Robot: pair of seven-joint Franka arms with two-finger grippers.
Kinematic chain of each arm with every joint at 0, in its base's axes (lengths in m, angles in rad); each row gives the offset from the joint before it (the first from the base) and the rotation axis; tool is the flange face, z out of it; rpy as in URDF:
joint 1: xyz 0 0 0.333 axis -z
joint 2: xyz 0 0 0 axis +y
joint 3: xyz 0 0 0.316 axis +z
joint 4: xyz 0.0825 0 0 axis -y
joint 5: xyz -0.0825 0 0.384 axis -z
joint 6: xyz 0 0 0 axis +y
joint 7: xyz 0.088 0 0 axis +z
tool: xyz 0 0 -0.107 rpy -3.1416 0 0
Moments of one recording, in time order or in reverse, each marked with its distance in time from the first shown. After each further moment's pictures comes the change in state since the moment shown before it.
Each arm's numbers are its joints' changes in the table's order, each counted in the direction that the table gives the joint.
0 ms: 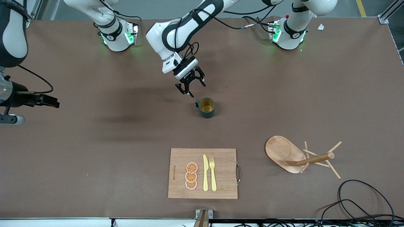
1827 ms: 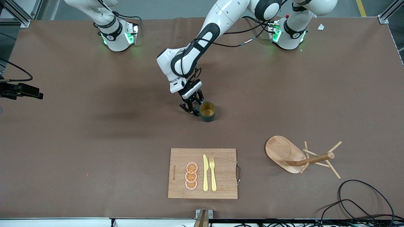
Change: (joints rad) left arm 0.000 0.191 0.106 0.044 0.000 -0.246 0.153; right arm 0.051 -0.004 0.022 0.110 -0.009 0.126 0.069
